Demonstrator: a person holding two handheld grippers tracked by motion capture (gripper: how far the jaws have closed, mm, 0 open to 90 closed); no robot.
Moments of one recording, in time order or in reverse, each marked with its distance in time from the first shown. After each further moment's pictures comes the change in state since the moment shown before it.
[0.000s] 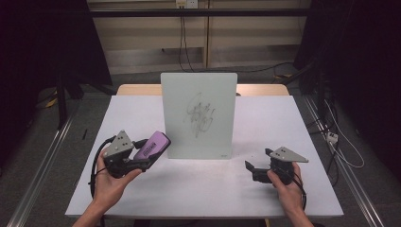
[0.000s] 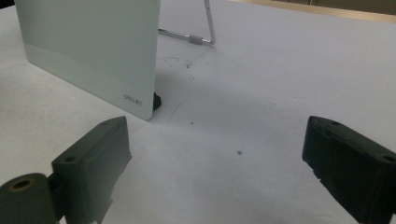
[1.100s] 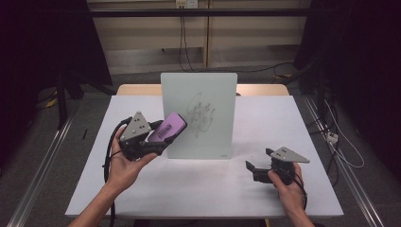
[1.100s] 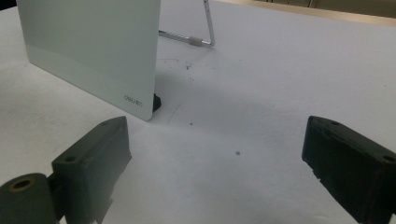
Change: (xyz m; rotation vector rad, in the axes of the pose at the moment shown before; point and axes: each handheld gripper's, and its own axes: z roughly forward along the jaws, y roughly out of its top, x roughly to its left) left arm -0.008 0.064 0.021 -0.073 0.016 0.097; right arm -0.001 0.000 -0.002 -0.007 0.001 -0.007
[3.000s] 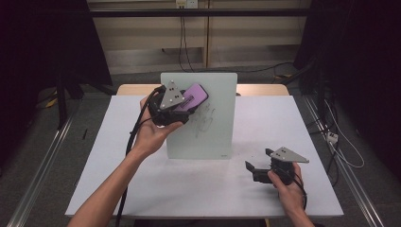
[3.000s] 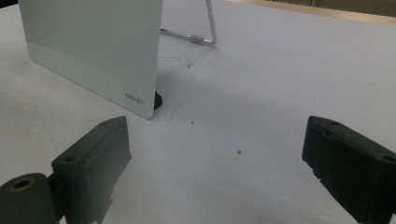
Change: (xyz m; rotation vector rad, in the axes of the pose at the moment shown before) left arm 0.017 0.060 0.073 0.027 0.070 0.202; right arm 0.000 -0.001 0.000 0.007 0.007 -0.005
